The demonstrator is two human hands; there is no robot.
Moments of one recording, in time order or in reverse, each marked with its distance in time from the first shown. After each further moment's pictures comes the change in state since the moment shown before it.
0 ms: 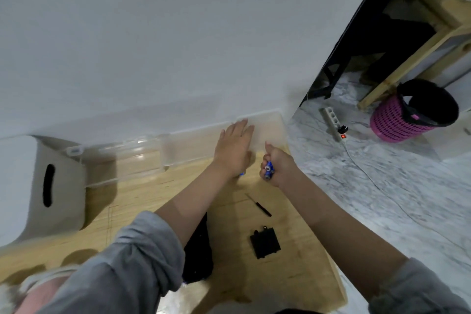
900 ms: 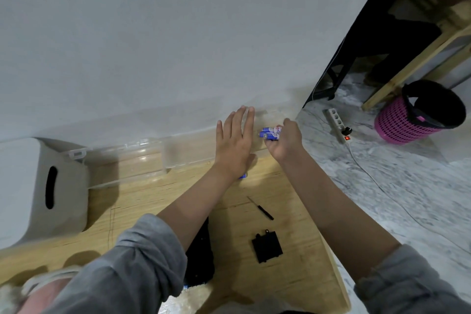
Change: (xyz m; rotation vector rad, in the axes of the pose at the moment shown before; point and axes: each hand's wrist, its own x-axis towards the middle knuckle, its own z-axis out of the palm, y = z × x) left_hand -0.002 0.006 -0.002 0.221 0.338 -0.013; right_hand -0.018 -0.057 0.030 0.425 0.059 -0.174
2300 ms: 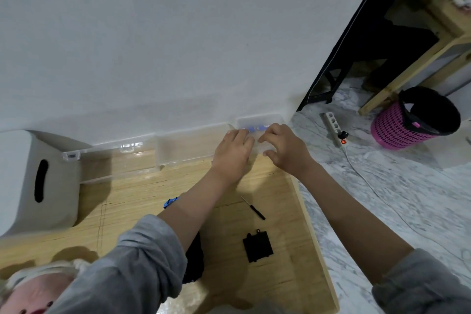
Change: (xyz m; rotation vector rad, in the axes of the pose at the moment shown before) left_hand -0.009 0.009 0.006 -0.108 -0.065 0.170; right_hand 0.037 -0.010 -0.069 -1.750 -0.543 -1.261
